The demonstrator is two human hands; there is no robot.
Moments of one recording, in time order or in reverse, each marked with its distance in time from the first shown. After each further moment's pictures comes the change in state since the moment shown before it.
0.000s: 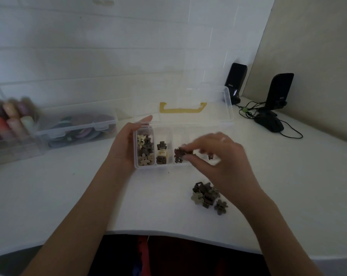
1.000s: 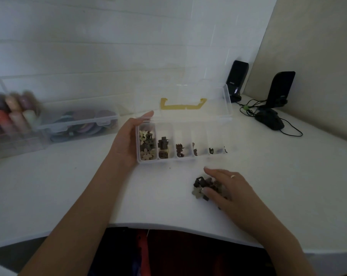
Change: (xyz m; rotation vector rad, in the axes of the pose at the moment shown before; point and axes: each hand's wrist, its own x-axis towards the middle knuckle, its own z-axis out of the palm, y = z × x) left_hand -0.013 0.001 0.012 0.042 0.069 0.048; right_hand -0.065 0.035 0.007 -0.192 -0.361 0.406
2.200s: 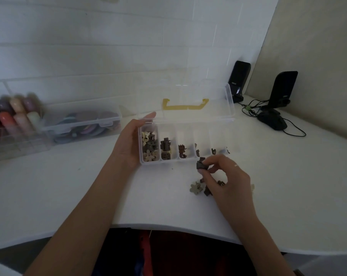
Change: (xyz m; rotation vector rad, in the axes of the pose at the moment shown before) left_hand 0.004 -0.001 -0.005 -0.049 0.008 -0.002; right_hand 0.017 -0.023 0.018 0.311 0.526 -0.145
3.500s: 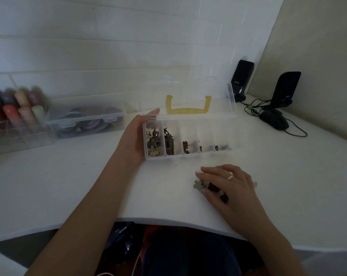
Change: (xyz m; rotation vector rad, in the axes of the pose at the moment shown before) left_hand -0.006 0.001 0.004 0.033 -0.011 -0.003; right_hand -0.020 0.010 -0.014 -0.355 -0.275 -0.182
